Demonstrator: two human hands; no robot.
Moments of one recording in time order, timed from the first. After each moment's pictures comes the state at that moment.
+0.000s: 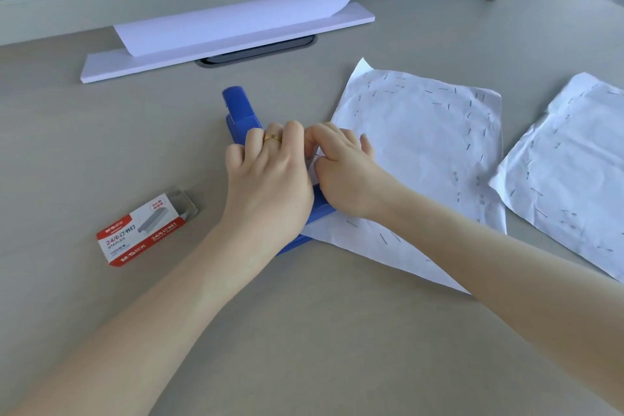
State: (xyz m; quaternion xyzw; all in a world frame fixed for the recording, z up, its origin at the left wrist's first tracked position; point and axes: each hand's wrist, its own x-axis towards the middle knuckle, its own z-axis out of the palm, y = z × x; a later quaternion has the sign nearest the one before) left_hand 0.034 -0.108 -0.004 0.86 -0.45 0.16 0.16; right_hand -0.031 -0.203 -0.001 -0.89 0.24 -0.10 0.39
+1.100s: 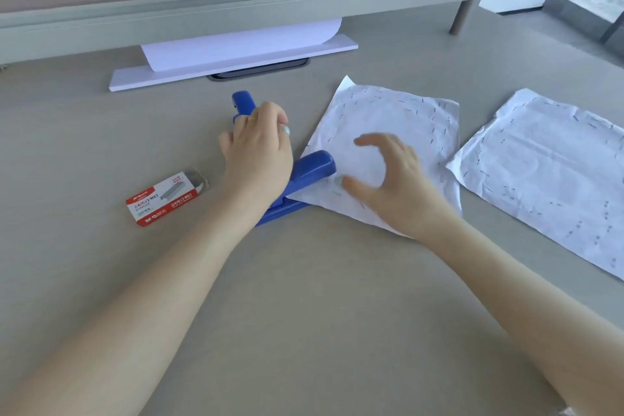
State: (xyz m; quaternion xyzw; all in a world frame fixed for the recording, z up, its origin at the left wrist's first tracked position) left_hand 0.036 -0.100 0.000 0.85 -0.38 0.11 0.34; right_hand -0.121 -0.190 0.003 -0.88 0.30 -0.20 0.32
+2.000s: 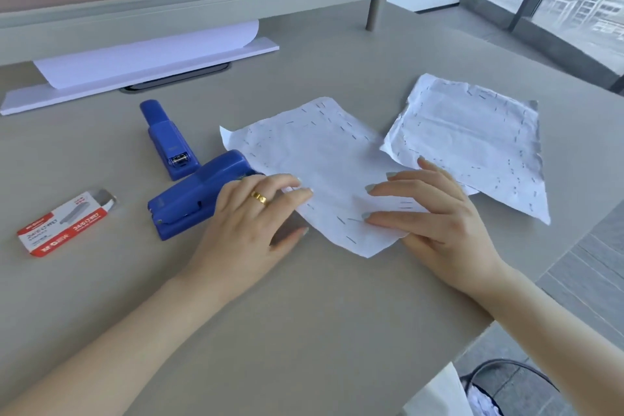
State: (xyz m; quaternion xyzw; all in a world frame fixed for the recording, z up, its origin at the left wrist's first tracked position) left_hand -0.050 -0.075 -0.022 0.66 -0.68 0.19 0.26; right_hand -0.260 -0.215 -0.019 -0.93 0.09 -0.36 0.05
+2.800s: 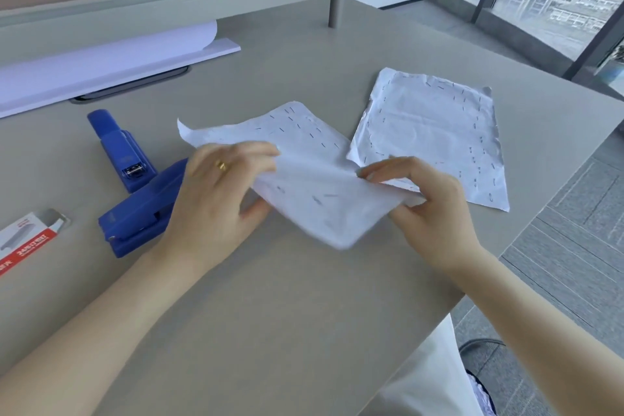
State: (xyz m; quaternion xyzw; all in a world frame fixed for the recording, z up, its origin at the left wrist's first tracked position) left_hand -0.059 -0.109 0.005 0.61 -0.70 0.14 0.35; right_hand -0.272 -0.211 -0.001 -0.83 0.24 -0.41 0.29
